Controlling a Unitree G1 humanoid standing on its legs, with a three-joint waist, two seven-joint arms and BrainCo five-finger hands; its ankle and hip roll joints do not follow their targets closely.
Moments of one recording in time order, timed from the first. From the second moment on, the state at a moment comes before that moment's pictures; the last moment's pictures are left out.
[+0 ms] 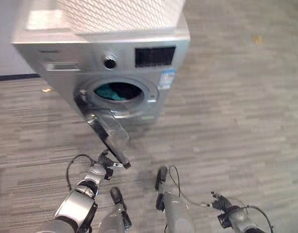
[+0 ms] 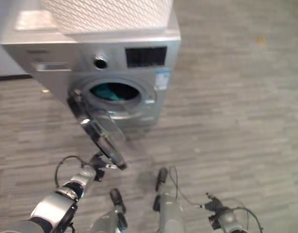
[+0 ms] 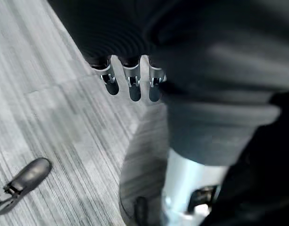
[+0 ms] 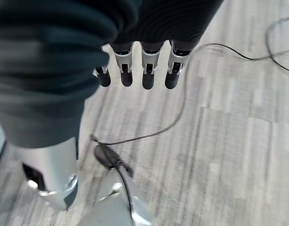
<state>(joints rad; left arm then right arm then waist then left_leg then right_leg) -0.67 0.30 -0.33 1.35 -0.20 -0.04 0.17 -0.12 -0.42 0.32 1.09 0.10 -0.08 0.03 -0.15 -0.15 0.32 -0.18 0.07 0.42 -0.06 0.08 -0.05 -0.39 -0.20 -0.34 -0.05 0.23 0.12</state>
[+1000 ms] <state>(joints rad) -1.12 0.47 -0.40 1.26 -0.29 -0.08 0.24 -0.07 -0.43 0.38 0.94 0.18 -0.13 0.05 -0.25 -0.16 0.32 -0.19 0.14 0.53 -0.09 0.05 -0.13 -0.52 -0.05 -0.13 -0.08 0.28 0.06</state>
